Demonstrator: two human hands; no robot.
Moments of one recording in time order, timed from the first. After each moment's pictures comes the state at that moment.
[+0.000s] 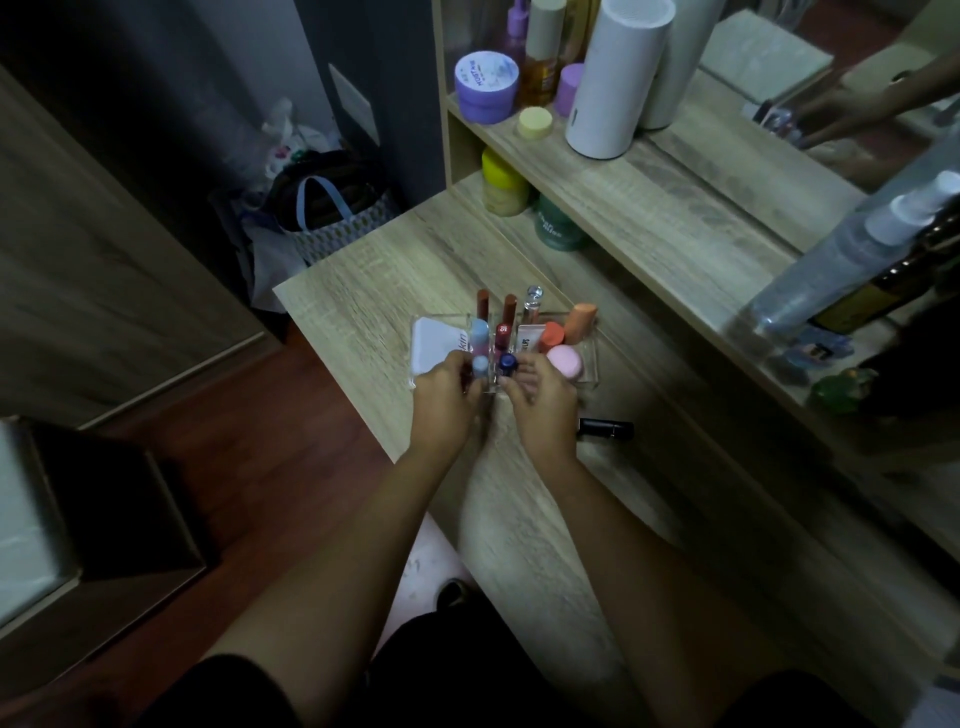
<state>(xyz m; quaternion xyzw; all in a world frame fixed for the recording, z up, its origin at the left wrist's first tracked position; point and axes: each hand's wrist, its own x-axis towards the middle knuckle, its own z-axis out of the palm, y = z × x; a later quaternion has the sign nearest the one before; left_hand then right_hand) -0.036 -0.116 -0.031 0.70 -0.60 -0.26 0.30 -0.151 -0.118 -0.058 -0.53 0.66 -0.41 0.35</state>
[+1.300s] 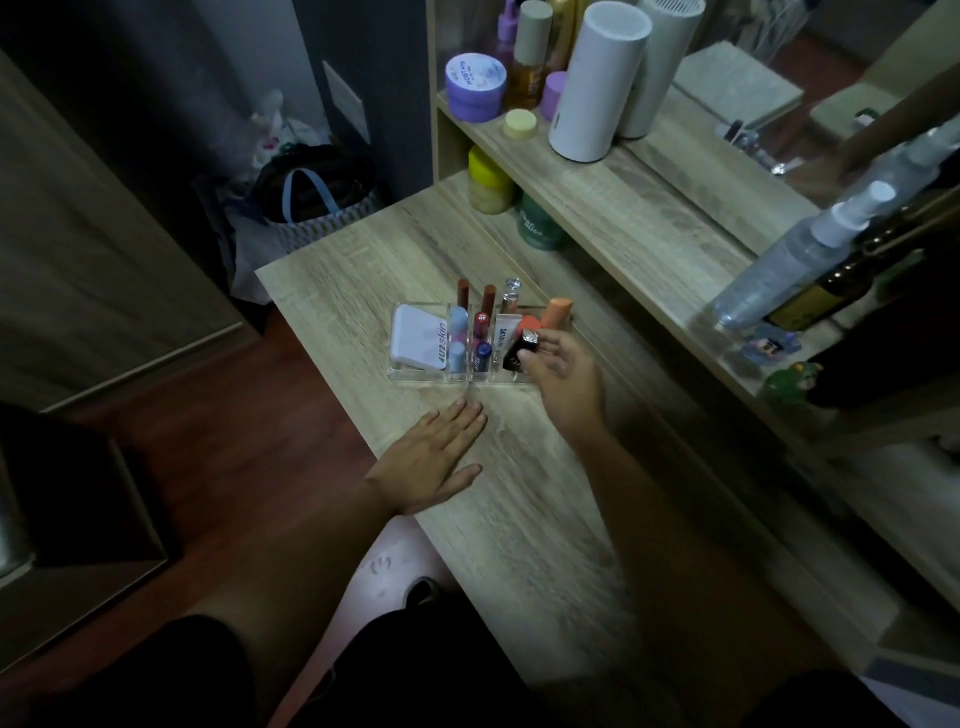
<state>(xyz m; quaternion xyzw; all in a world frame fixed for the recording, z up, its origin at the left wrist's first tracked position) -0.011 -0.059 -0.098 0.47 -0.87 -0.17 0.03 -0.203 -0.120 -0.028 -0.48 0.64 -0.41 0.43</state>
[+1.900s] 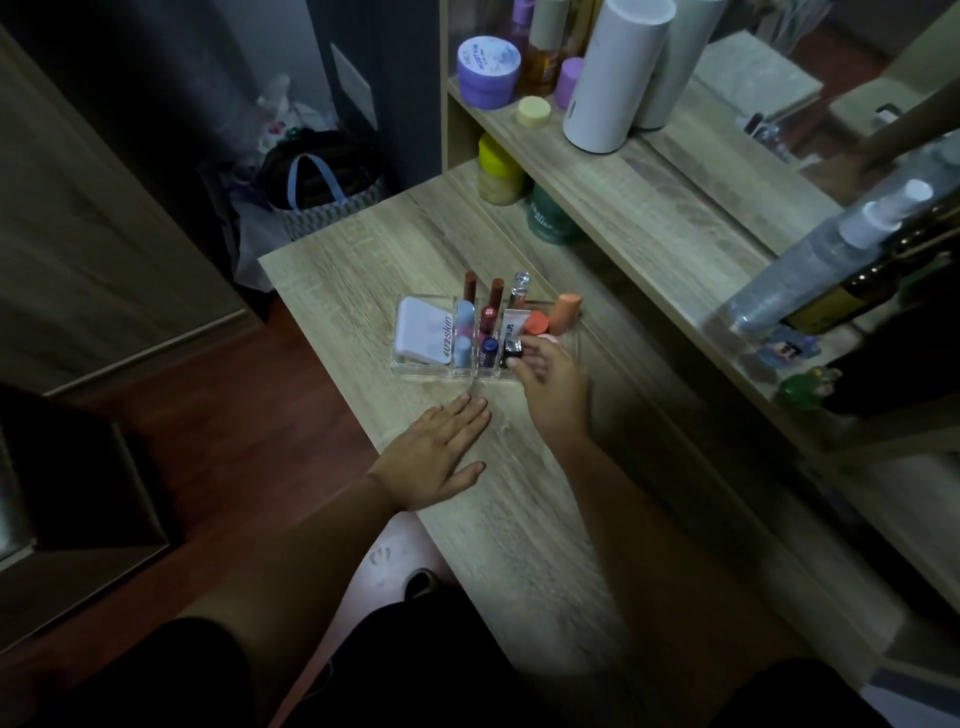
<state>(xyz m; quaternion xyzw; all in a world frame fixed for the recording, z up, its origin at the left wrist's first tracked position) -0.011 -0.059 -0.100 0.47 -0.87 -0.17 0.07 -0.186 -0.123 -0.051 -0.56 0.67 -0.34 0.34</state>
